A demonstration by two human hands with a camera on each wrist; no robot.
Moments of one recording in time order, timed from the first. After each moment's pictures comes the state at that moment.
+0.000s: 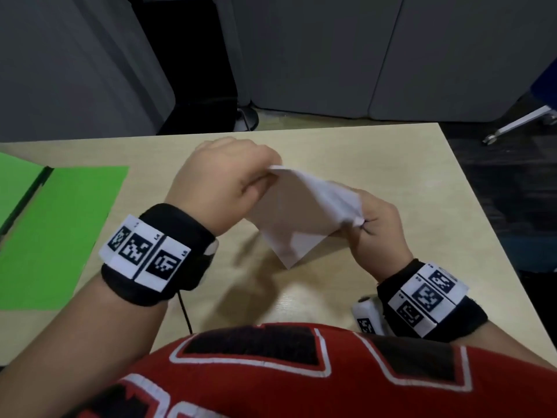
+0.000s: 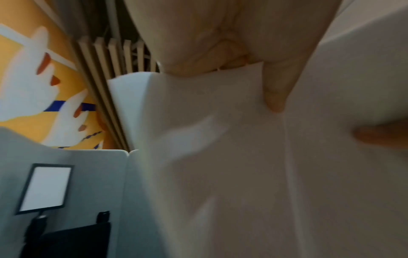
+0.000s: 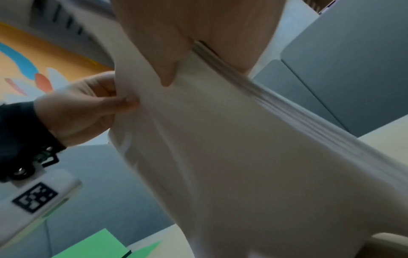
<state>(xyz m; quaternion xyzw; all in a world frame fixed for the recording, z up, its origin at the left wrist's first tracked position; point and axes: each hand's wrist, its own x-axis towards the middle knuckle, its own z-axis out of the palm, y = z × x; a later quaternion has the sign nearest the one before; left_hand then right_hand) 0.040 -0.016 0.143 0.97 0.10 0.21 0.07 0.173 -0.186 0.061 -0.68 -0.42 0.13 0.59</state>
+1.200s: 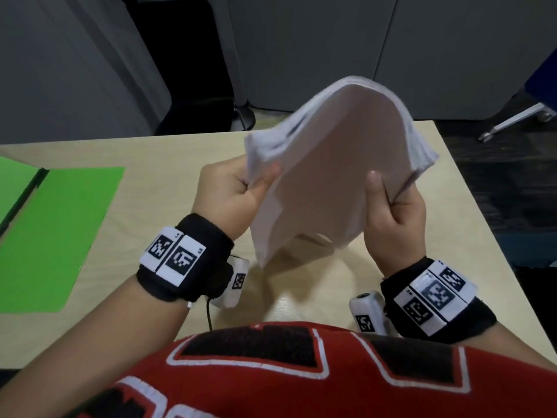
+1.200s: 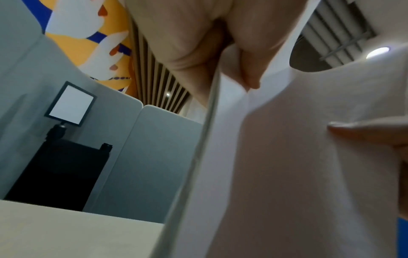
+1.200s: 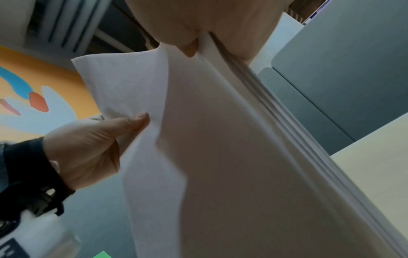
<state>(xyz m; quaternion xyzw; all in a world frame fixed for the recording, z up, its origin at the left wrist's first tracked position) 0.053 -0.038 0.112 0.83 0.27 0.34 0.36 0.176 -0.194 0.074 -0.67 -0.29 0.02 0.68</state>
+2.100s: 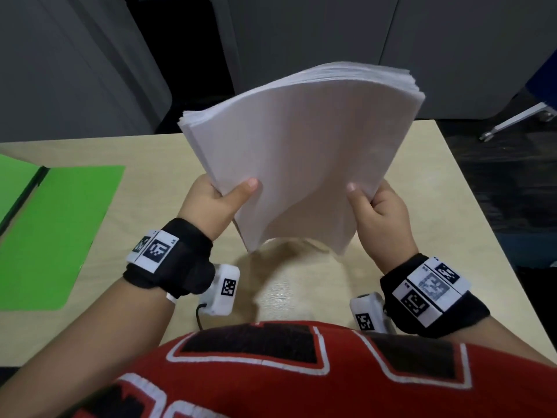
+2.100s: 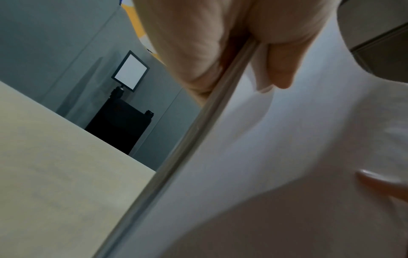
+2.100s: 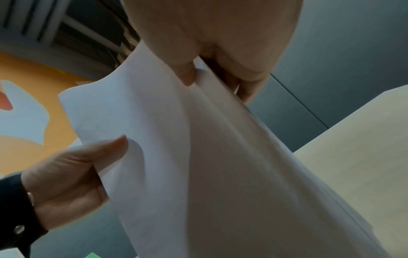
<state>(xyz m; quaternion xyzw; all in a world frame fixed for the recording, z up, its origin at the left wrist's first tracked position) 0.035 -0.010 0.086 0.74 0.28 0.27 0.55 0.187 -0.189 0.059 -0.74 -0.27 0.13 0.60</state>
